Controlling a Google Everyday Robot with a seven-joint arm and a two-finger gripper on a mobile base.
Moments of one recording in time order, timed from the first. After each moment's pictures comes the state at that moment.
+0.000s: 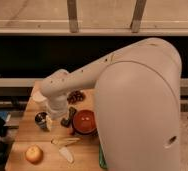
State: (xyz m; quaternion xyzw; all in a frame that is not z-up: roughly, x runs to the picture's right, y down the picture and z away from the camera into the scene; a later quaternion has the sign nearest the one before) arm -0.170 0.170 0.714 -0.39 0.08 0.38 0.83
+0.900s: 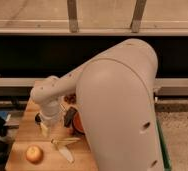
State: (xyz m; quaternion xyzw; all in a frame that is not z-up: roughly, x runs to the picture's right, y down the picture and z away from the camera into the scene) arm -0.184 0.206 0.729 -0.41 0.12 0.35 0.83
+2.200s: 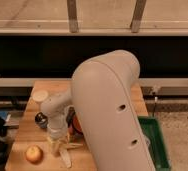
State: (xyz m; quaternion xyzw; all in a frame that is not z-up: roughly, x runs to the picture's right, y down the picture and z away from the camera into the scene) arm -0.167 0.291 0.746 -0.48 0.18 0.38 0.77
